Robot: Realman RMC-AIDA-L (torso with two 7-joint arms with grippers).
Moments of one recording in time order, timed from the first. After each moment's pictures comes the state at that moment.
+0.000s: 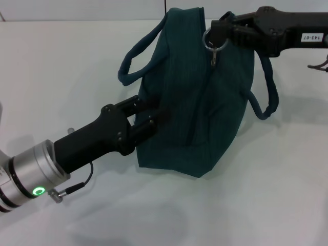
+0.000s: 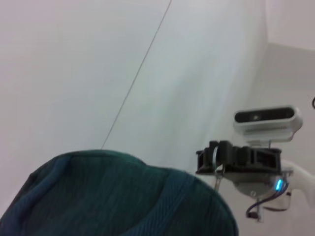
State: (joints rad) left arm -0.43 -2.09 0.97 0.14 1.32 1.73 -1.01; right arm 0.75 2.00 -0.87 -0.73 -1.65 -1.72 1.71
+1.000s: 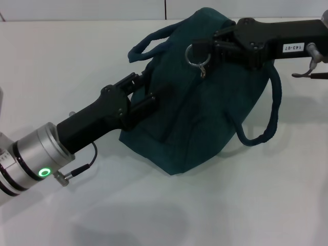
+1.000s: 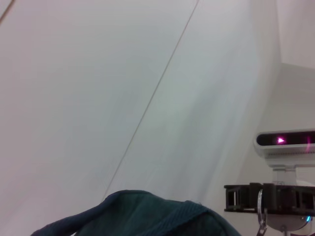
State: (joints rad) left arm -0.47 -2.10 0.97 0.14 1.24 1.70 -1.04; right arm 0.78 2.01 -0.93 -0.72 -1.65 -1.71 1.71
